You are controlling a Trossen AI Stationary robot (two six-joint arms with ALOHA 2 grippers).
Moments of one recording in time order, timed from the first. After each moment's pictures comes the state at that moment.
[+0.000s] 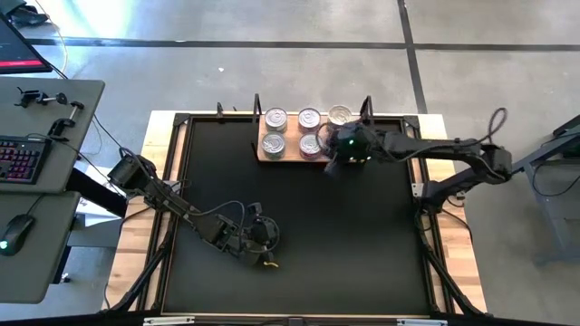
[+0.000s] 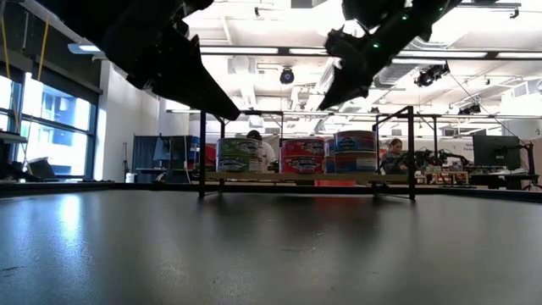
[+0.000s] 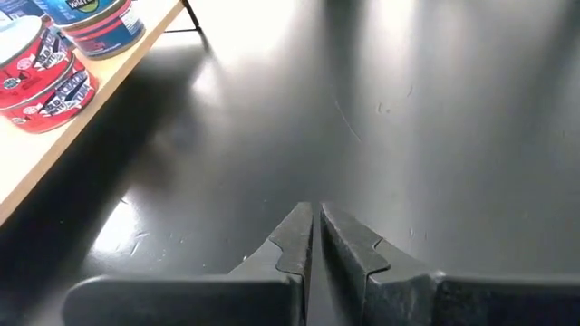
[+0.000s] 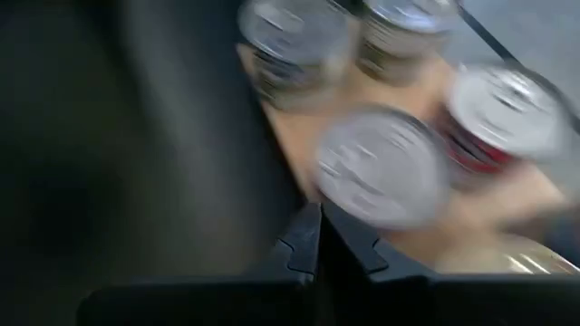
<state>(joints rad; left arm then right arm) -0.53 1.72 0.91 0.01 -0.77 -0.36 -0.31 1.37 0.96 -0.31 0.07 0.03</state>
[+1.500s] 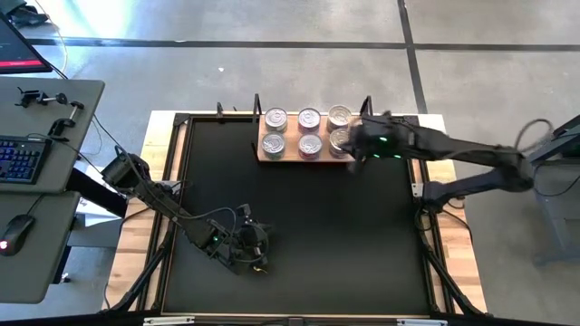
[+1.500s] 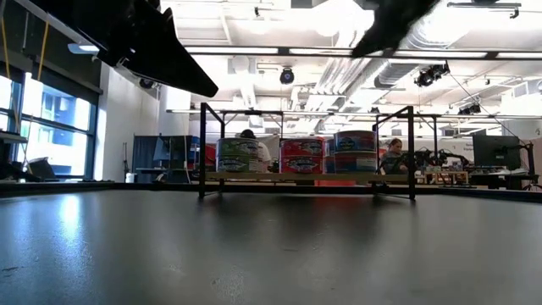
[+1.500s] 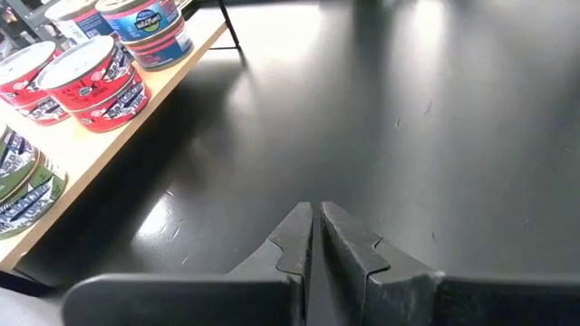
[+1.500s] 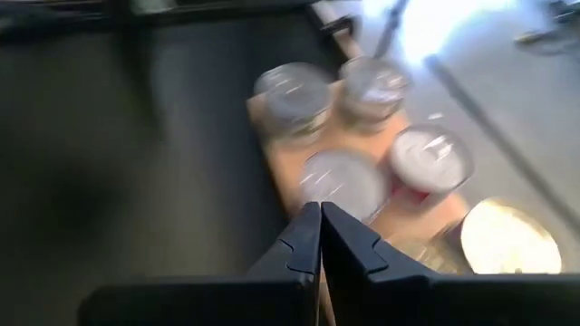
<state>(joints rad) -0.61 1.67 0.91 -0.10 -0.93 -0.48 -0.24 1.13 1.07 -0.56 0.13 -0.04</state>
